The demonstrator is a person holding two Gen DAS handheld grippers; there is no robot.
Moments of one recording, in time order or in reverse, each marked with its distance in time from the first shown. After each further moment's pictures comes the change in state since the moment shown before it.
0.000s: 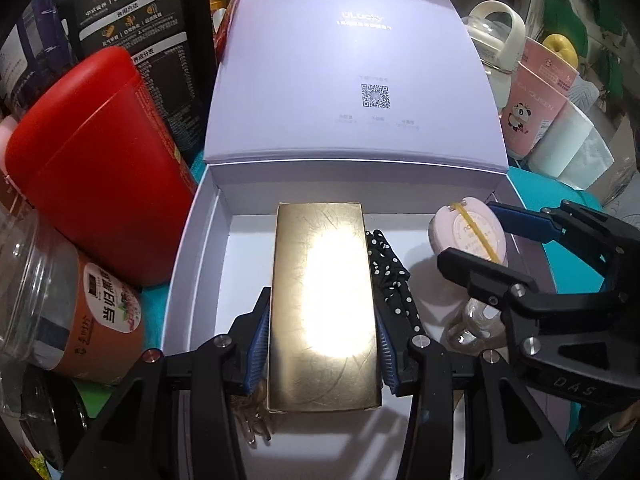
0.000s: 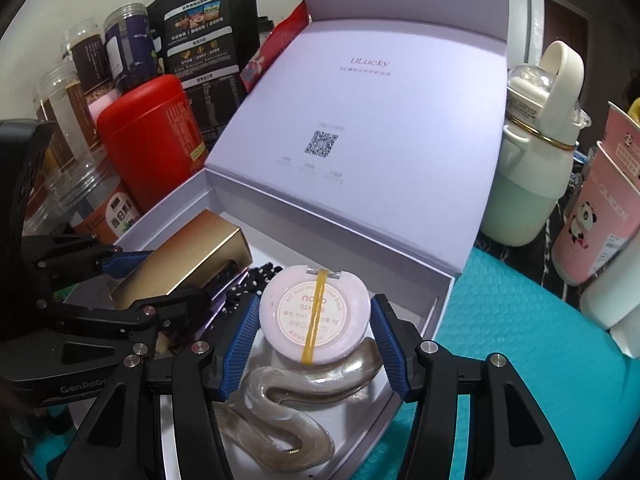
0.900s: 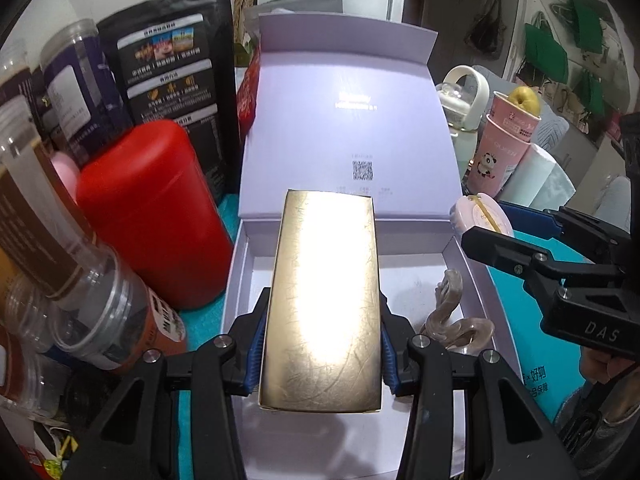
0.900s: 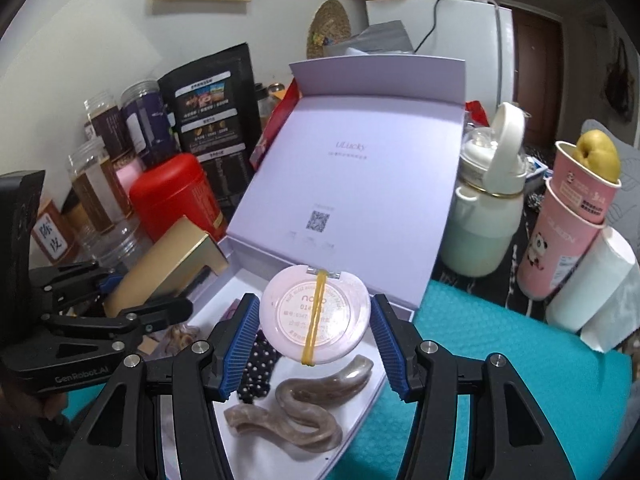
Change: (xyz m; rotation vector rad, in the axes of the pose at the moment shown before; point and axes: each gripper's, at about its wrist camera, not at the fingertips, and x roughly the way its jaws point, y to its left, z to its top) left arm -0.064 0.012 -0.004 -0.002 -0.153 -0.041; right arm -0.064 0.001 0.015 0.051 -0.145 0.016
